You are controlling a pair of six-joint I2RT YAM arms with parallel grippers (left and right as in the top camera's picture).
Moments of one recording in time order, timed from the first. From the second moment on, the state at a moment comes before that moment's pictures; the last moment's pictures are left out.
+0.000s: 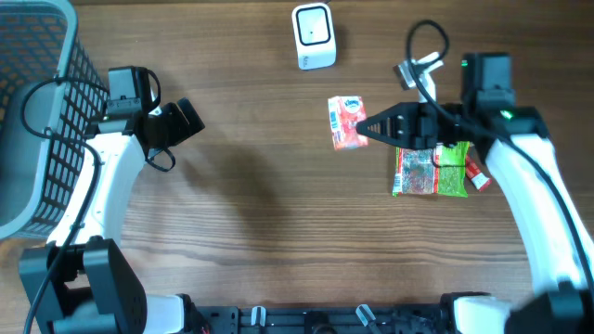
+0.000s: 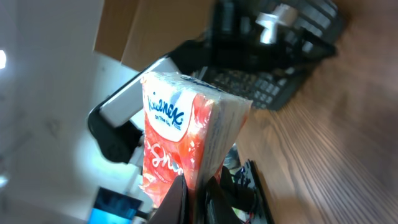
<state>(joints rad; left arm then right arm) 0.10 1.58 1.12 -0.67 0.08 -0.44 0.04 1.43 1.18 -0.68 -1.56 0.13</state>
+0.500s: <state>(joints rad) 0.10 1.58 1.12 -0.67 0.08 -0.44 -0.06 1.15 1.18 -0.51 -1.56 0.38</state>
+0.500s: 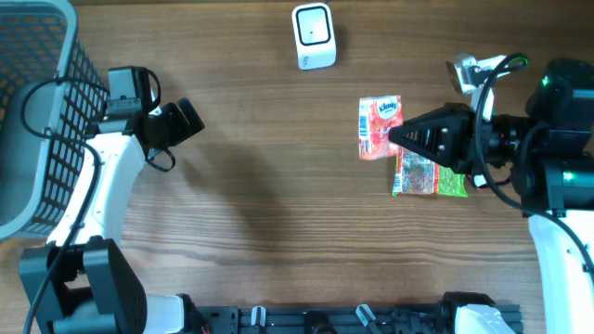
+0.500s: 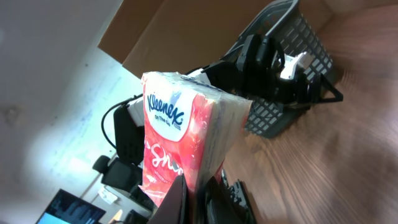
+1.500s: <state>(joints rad) 0.10 1.58 1.12 -0.67 0.08 -0.44 0.06 1.23 1.14 -0.86 -0.59 0.21</state>
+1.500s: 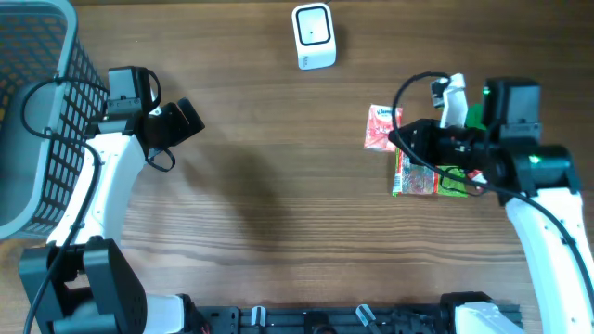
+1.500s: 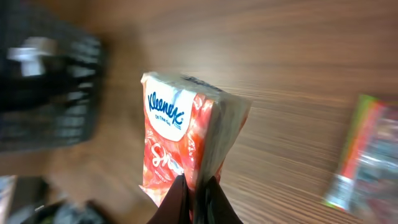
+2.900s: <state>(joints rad) 0.10 1.58 1.12 -0.67 0.08 -0.44 0.51 2.26 2.29 -0.87 0.49 0.03</state>
